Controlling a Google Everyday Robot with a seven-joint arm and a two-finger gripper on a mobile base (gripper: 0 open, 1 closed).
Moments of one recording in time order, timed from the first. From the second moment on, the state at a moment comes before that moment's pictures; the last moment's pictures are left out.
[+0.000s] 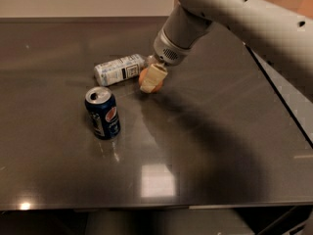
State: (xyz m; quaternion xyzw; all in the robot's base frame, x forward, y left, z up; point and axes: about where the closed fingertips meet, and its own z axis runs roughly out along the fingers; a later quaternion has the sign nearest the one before) arm 0.615 0.004 0.877 -0.61 0.75 0.10 0.24
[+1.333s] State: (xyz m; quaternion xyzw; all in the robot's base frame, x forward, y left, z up) arm 0.662 0.004 0.863 -0.58 0.77 0.10 0.24
